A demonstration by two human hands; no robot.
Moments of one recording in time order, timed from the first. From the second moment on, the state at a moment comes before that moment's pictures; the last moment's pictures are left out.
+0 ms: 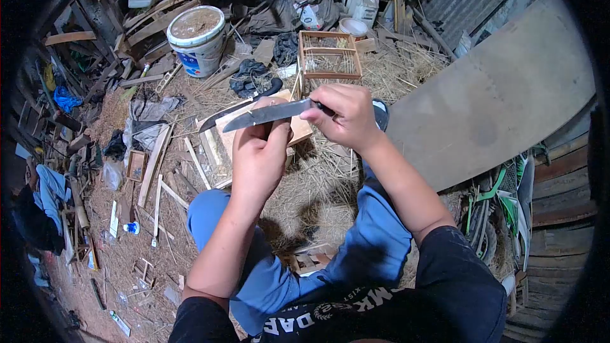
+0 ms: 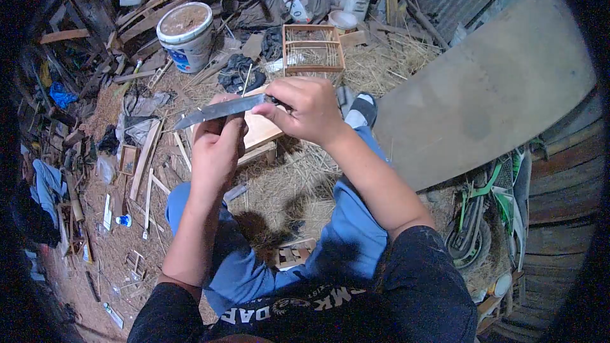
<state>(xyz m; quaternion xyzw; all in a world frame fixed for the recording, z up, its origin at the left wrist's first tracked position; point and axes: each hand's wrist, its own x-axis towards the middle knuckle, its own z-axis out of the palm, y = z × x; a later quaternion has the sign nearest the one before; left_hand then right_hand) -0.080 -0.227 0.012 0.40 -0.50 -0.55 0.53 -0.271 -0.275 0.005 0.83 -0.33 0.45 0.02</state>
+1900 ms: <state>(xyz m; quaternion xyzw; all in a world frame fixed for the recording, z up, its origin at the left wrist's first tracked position) -0.056 -0.254 -0.016 0.46 -0.55 -0.43 0.55 -0.247 -0.309 0.005 0.53 -0.46 0.49 -0.52</state>
